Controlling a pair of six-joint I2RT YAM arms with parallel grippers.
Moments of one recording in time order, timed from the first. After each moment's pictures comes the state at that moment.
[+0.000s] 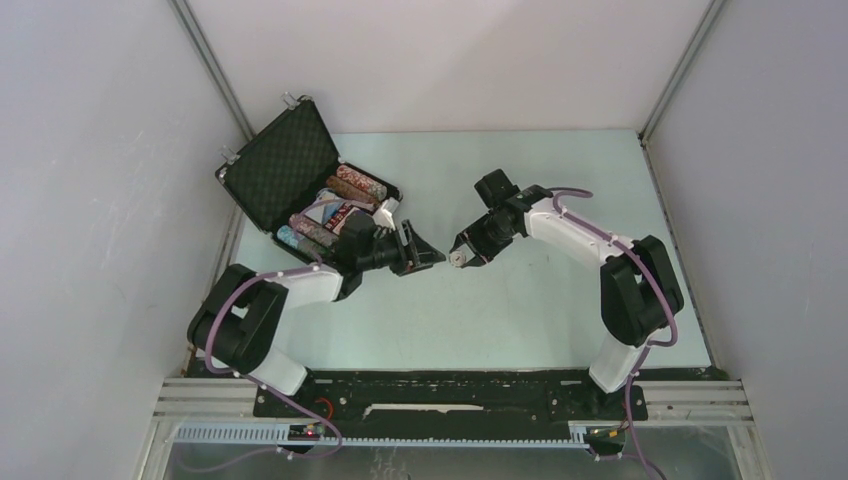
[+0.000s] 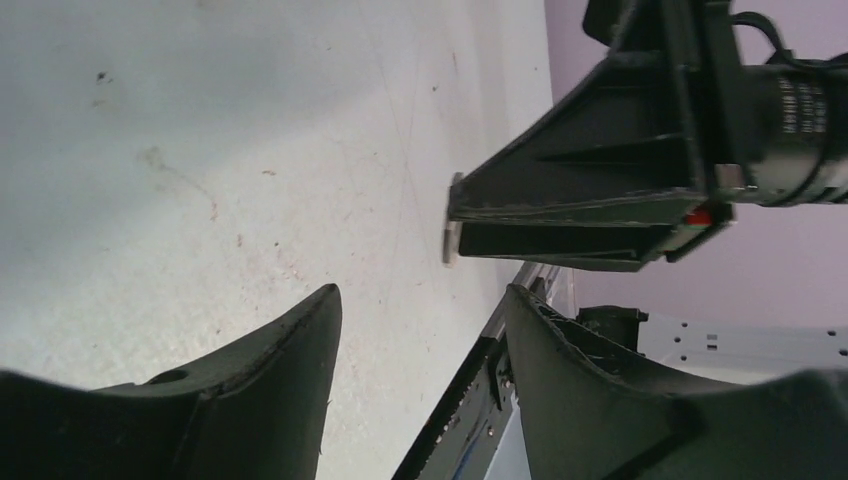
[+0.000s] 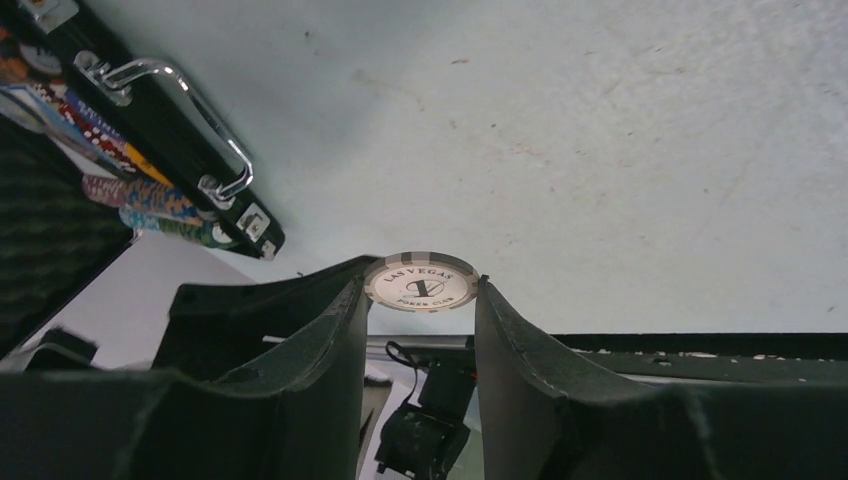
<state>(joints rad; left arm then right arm) -0.48 1.53 0.63 0.47 0.59 -0.91 0.56 1.75 1.33 -0.78 -0.23 1.44</state>
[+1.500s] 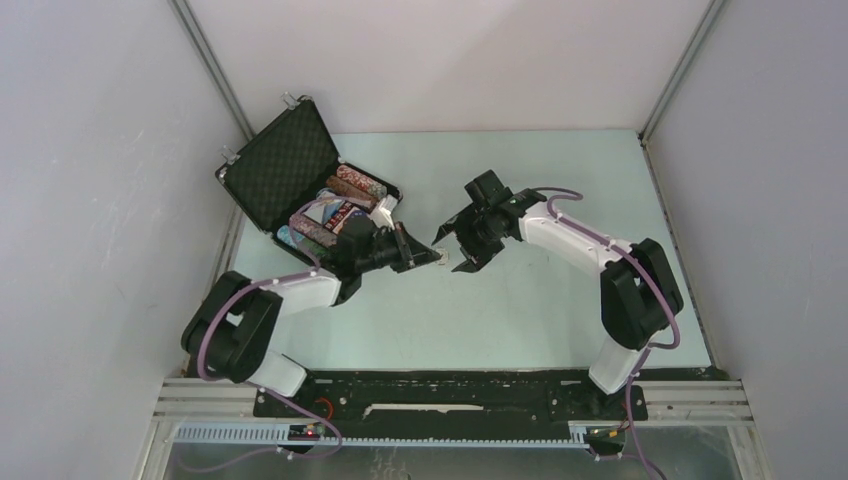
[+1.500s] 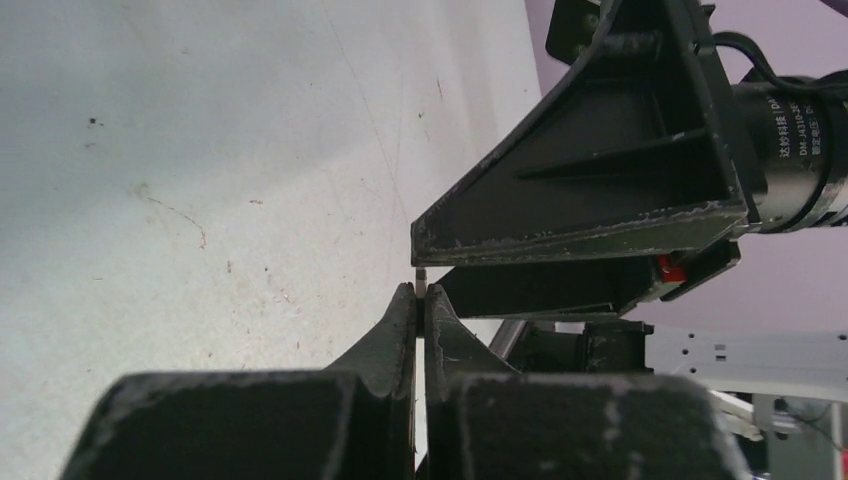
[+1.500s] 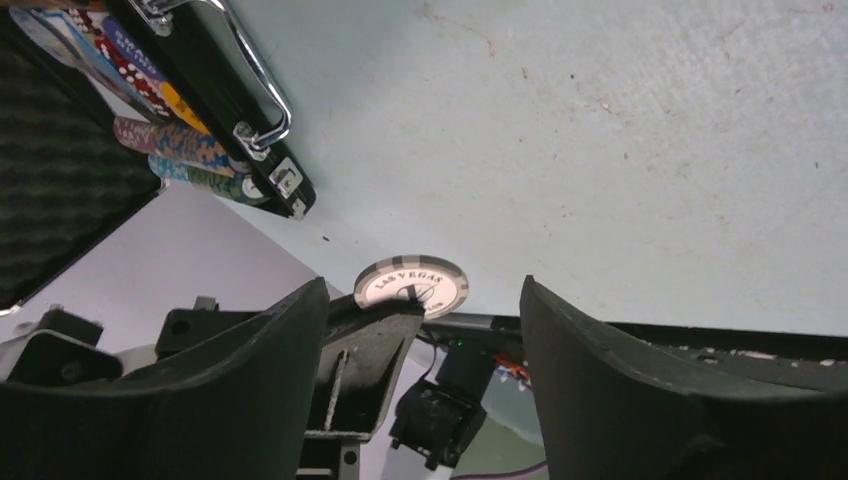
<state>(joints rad) -0.50 1.51 0.58 0.57 0.53 -0.93 0.62 1.74 1.34 -0.70 -0.26 1.50</state>
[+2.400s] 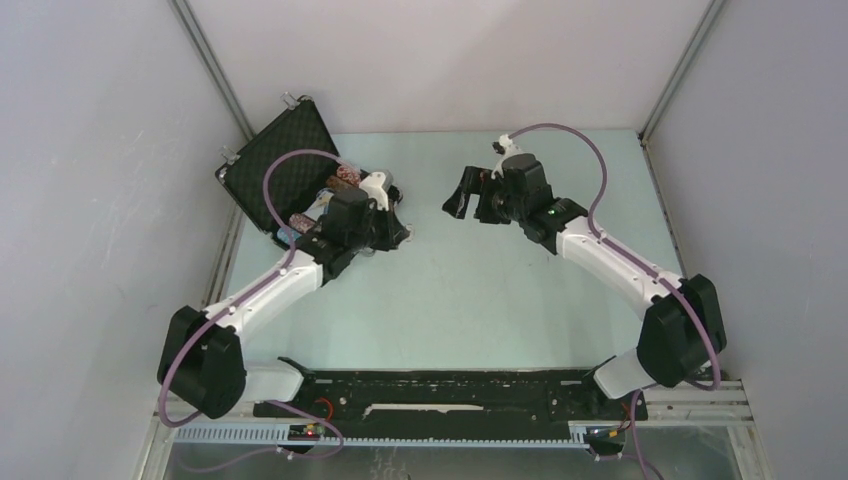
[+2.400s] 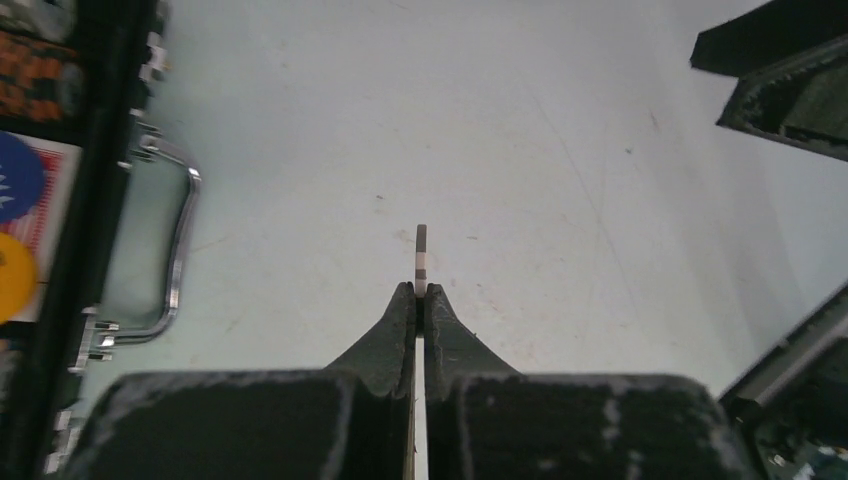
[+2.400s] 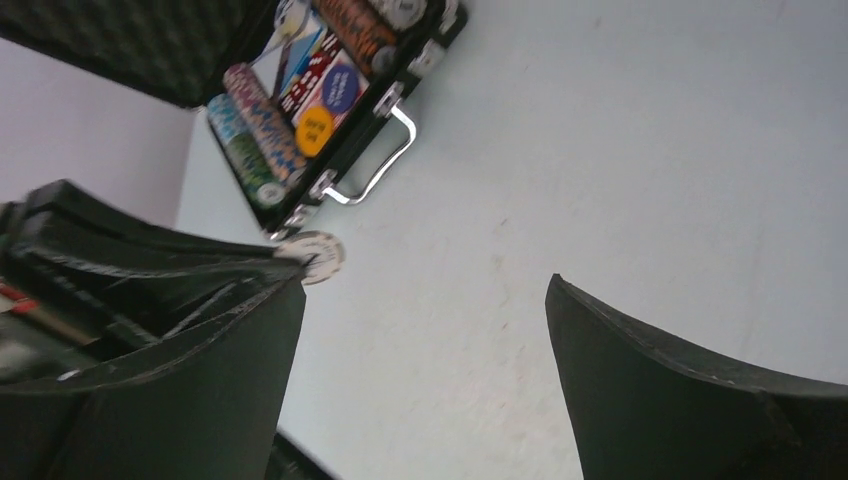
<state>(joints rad) -0.49 1.29 0.86 -0.11 0.18 -0.36 0.54 1.47 1.19 -0.25 -0.17 0.65</state>
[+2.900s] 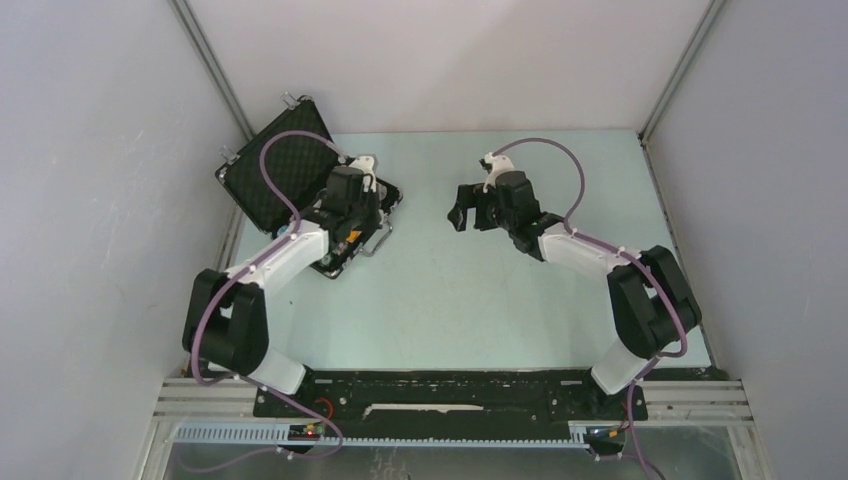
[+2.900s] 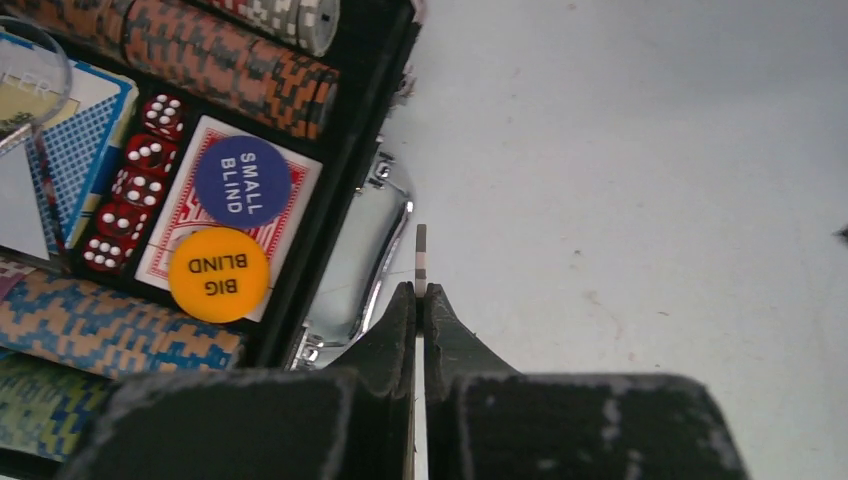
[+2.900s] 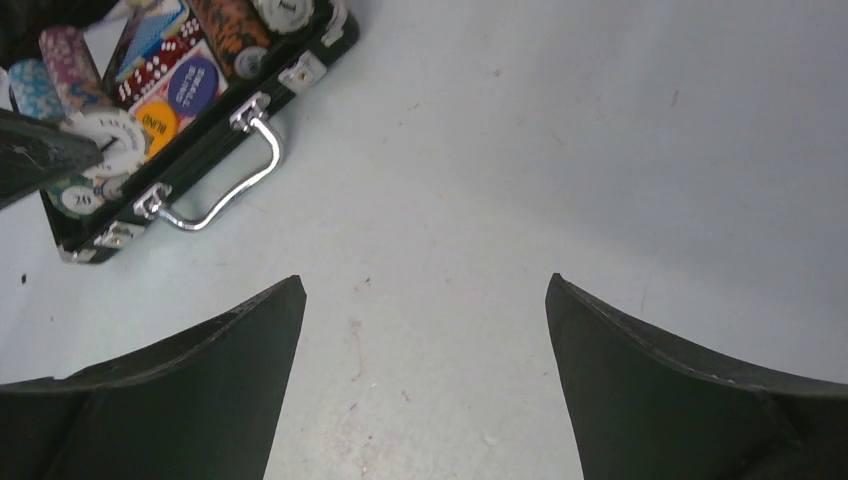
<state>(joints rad) -0.37 1.48 1.02 -0.20 -0.01 -0.24 0.52 1.65 1.04 0.12 -0.09 0.33</state>
